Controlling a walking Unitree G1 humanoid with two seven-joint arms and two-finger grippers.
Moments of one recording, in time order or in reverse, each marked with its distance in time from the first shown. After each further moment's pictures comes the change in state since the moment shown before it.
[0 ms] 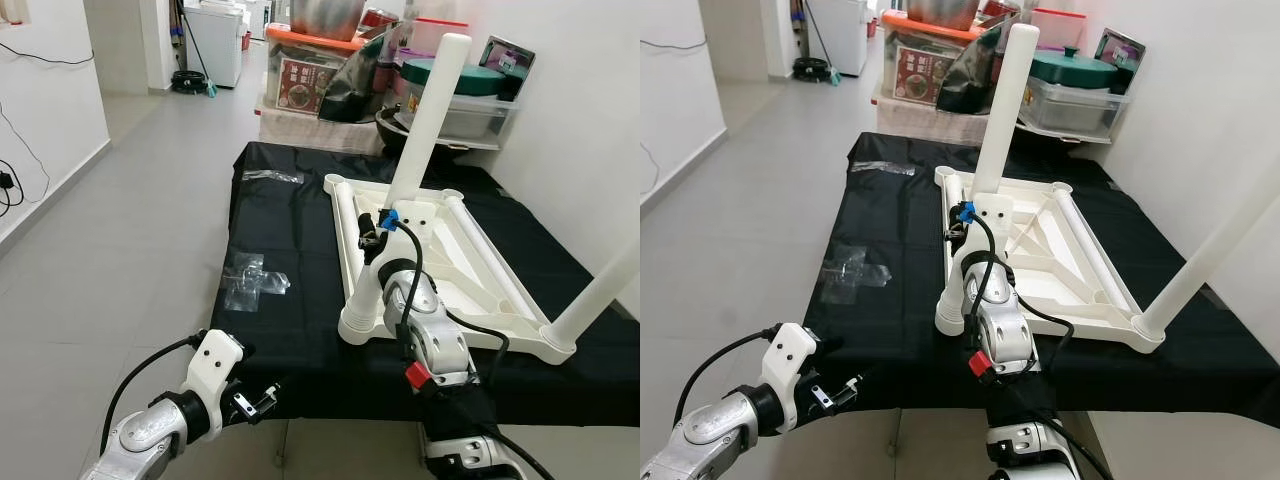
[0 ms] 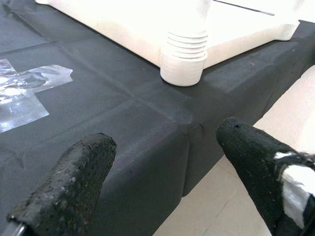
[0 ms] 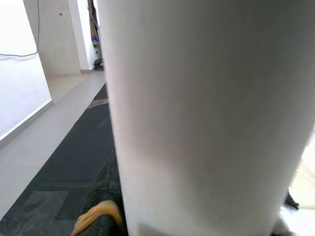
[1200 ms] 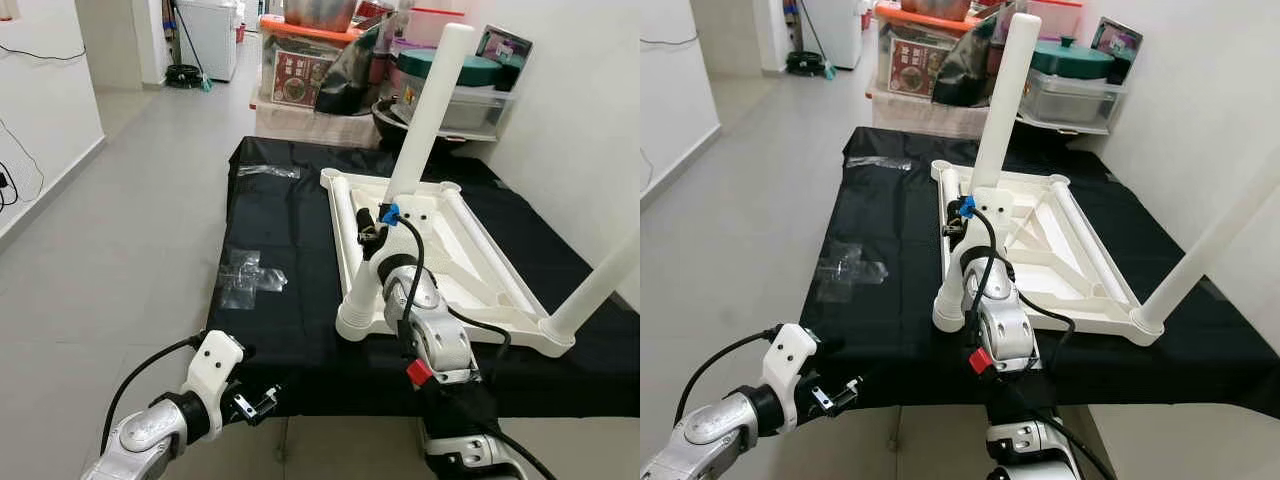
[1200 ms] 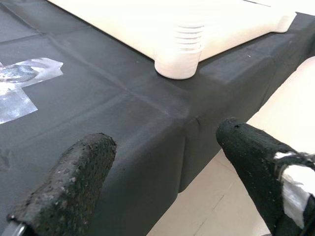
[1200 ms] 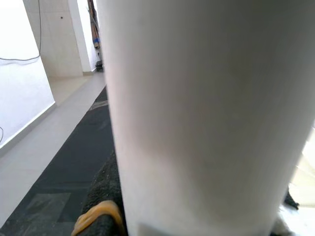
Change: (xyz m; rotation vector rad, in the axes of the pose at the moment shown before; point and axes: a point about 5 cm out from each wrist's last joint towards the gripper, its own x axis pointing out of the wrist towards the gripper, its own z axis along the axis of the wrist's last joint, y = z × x) left arm 0.000 0.000 -0.001 -0.002 0.006 -0.008; right arm 0.000 0.002 0.009 0.021 -0.029 0.018
